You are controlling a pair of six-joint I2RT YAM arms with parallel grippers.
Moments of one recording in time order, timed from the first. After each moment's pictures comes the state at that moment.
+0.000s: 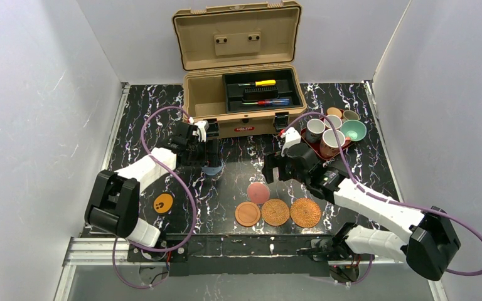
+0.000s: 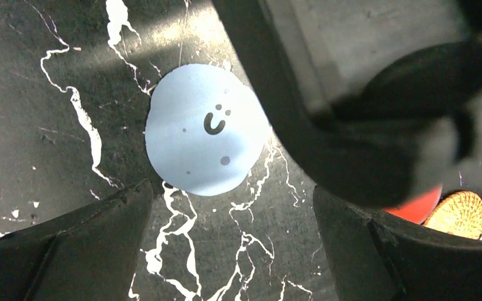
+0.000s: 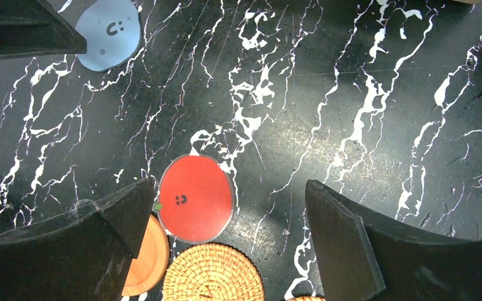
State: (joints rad) left arm -0.37 1.48 0.87 -0.34 0.19 -0.27; right arm 0.82 1.09 0.69 -0.19 0.16 0.34
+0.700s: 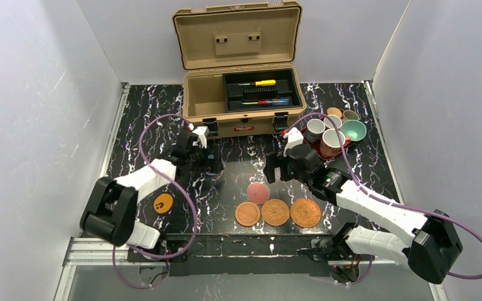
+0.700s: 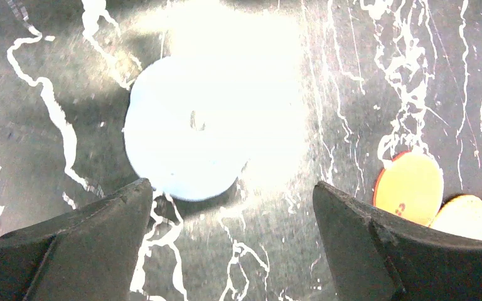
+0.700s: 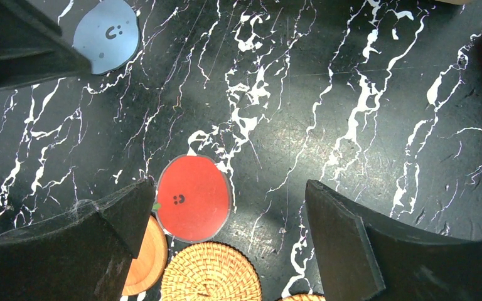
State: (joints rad) left arm -0.40 1.47 0.74 -0.14 0.19 -0.31; right arm 0.80 1.05 0.67 -0.19 0.16 0.34
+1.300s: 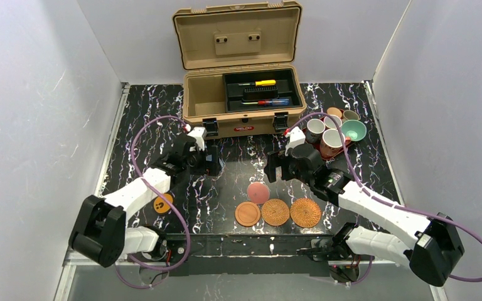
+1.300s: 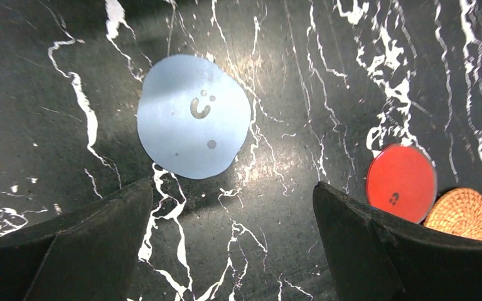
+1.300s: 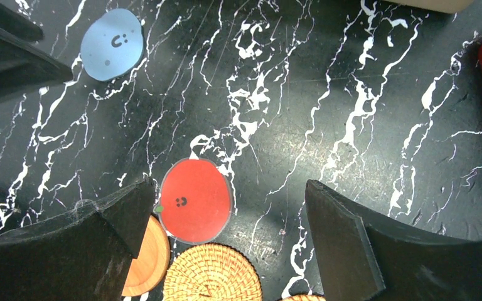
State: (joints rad) left arm -0.44 1.24 0.65 -0.15 0.08 -0.31; right arm 0.80 1.04 0.67 -0.19 0.16 0.34
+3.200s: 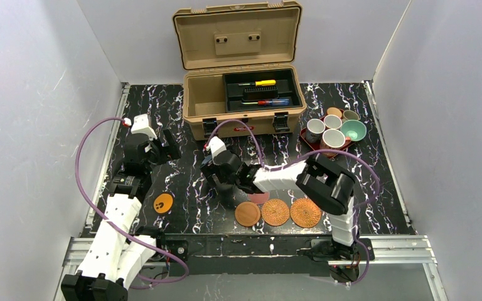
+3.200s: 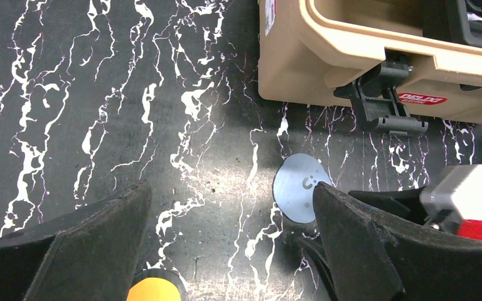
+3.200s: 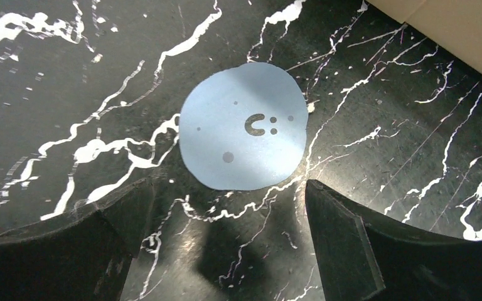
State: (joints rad) left arm -0.12 0.81 0.74 -0.39 -0.10 -0.30; right arm 1.09 1.93 1.11 0.26 0.26 0.20
